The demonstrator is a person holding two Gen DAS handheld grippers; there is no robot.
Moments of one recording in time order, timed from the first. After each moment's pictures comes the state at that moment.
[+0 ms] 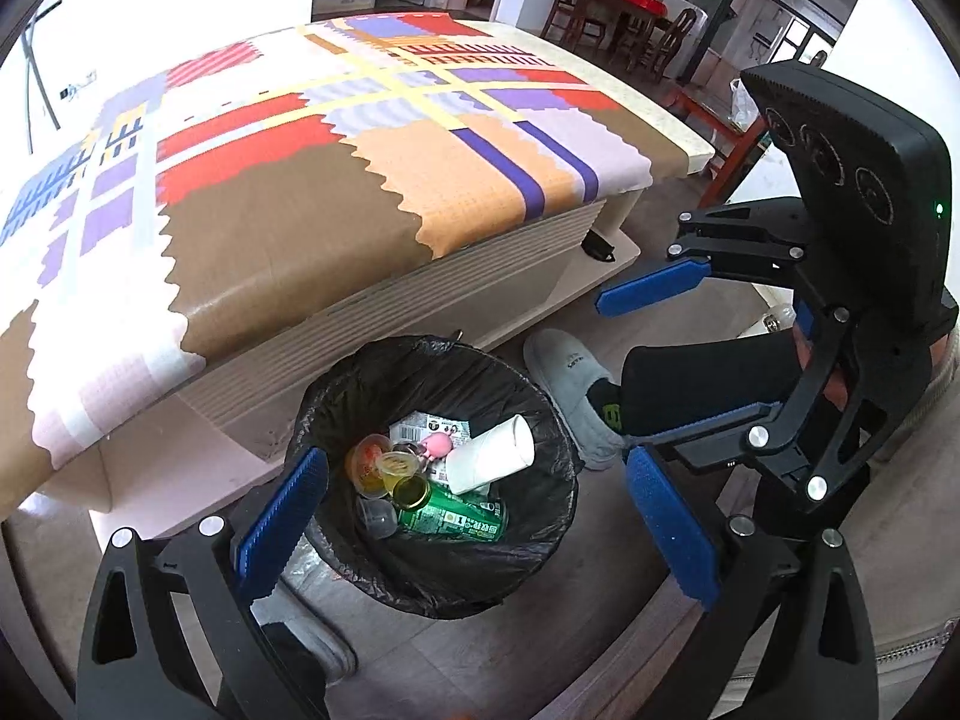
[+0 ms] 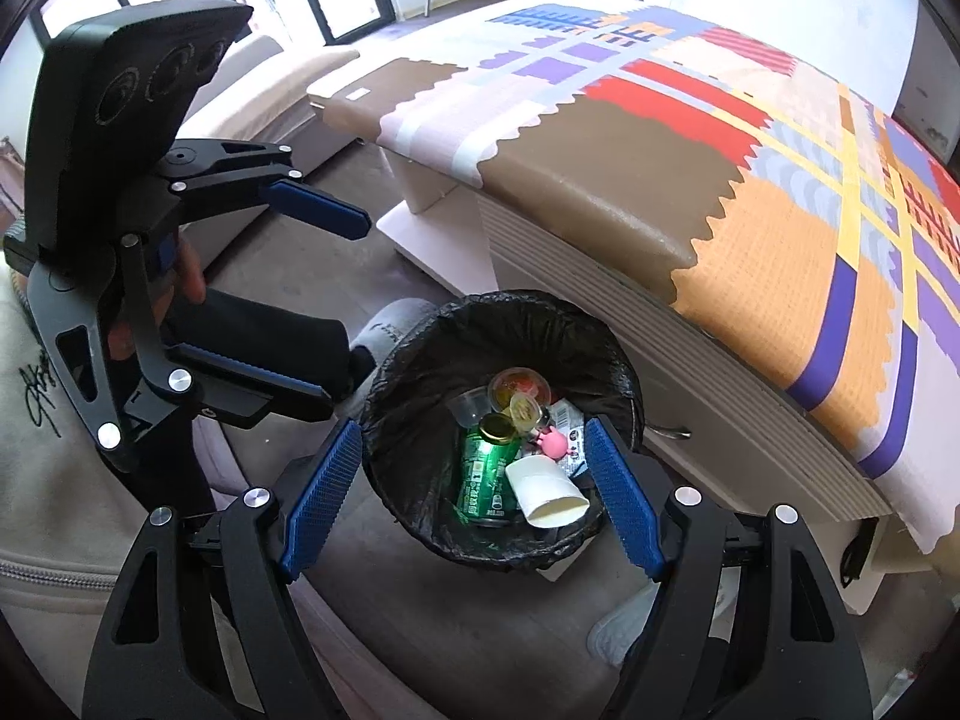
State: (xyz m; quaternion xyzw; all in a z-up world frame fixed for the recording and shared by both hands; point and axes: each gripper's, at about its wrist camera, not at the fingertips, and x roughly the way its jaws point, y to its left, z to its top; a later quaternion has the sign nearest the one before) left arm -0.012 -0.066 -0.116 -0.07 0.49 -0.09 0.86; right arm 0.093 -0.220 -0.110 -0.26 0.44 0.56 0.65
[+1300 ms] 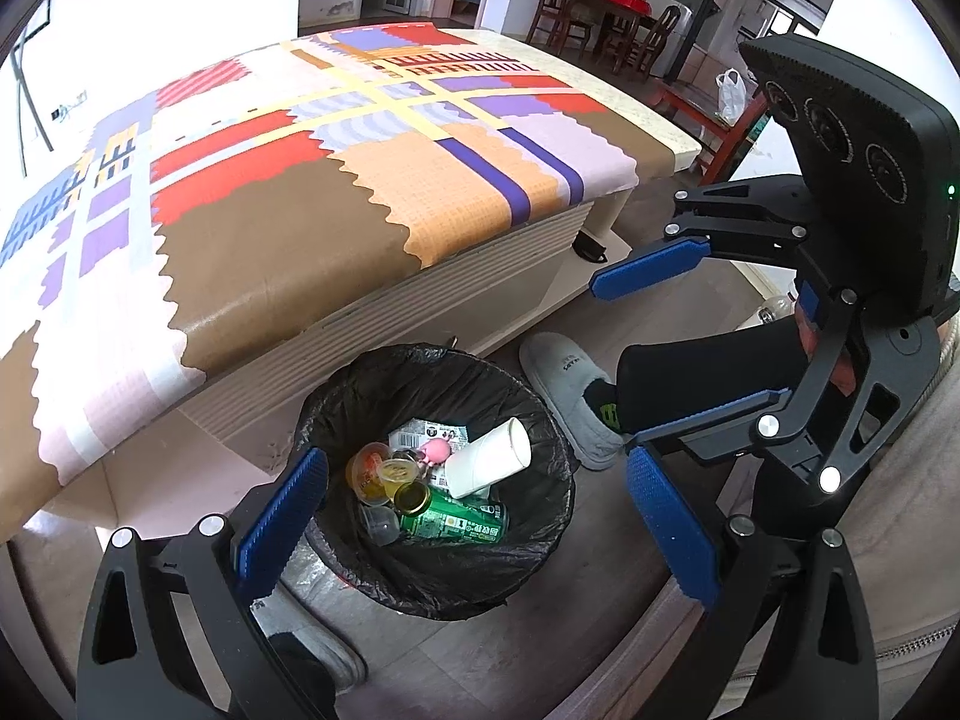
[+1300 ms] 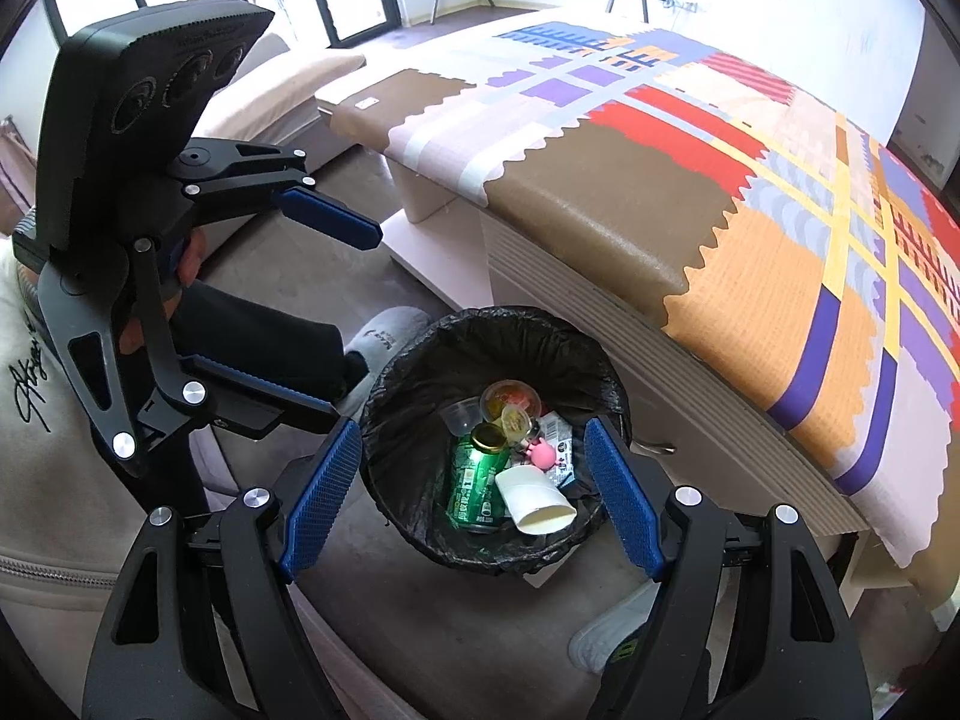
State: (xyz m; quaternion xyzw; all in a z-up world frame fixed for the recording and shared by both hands) left arm -0.017 -0.069 -0.110 -0.06 0.48 -0.10 0.87; right arm 0.085 -0.222 -0.097 -0.28 0.42 0.56 0.66
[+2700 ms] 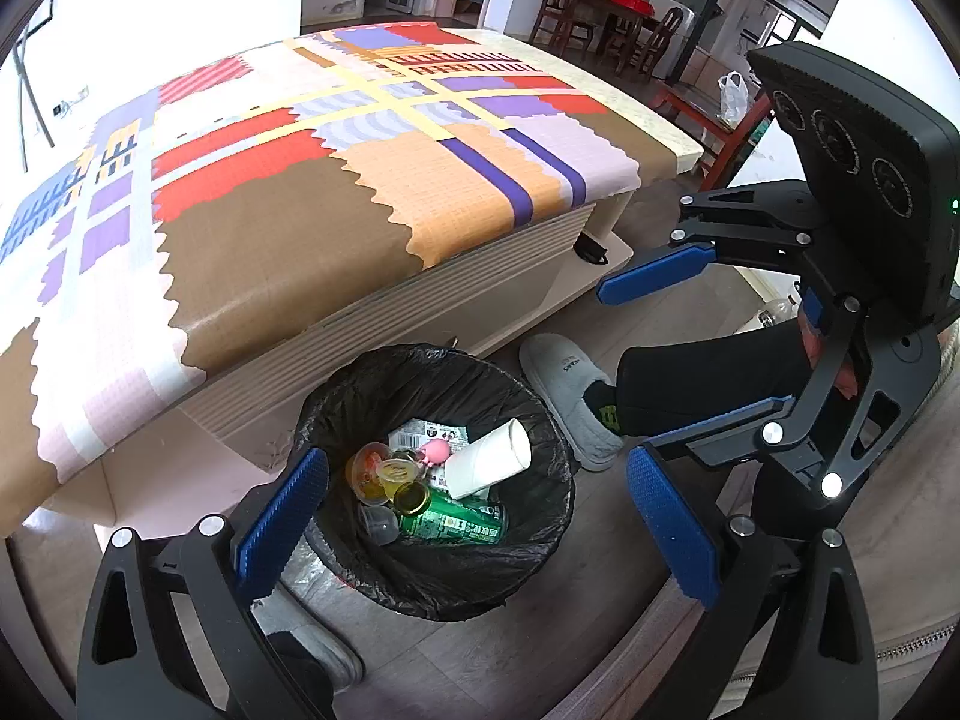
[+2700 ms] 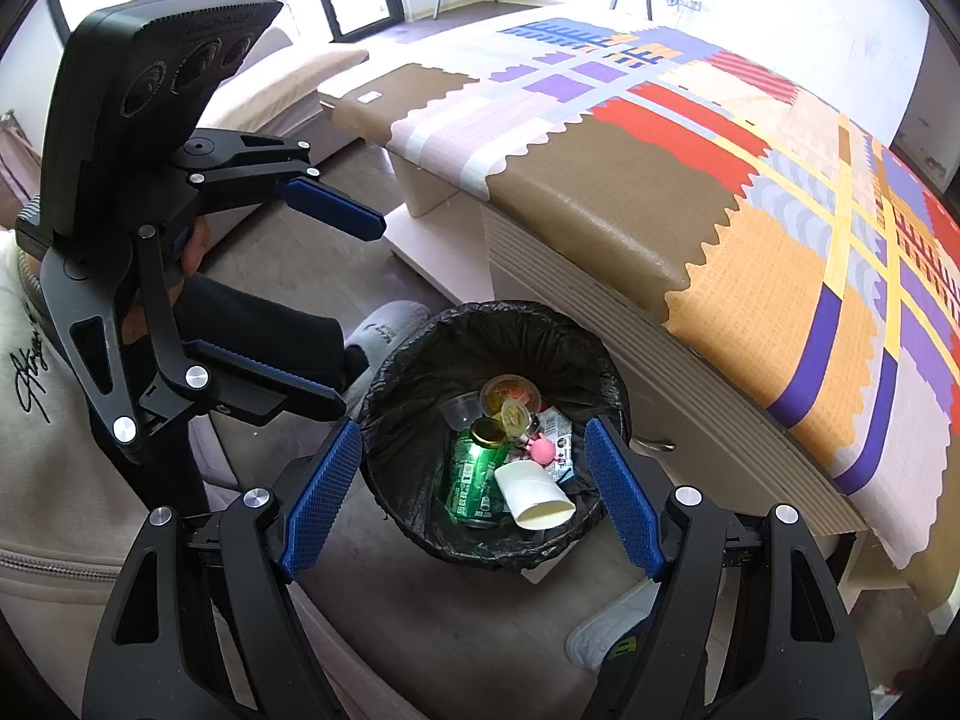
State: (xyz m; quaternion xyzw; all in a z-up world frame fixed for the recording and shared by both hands) left arm -0.016 -0.069 -0.111 -0.06 0.48 -0.10 0.87; right arm 0.084 -0.223 -0.098 -0.28 0.42 0.56 0.65
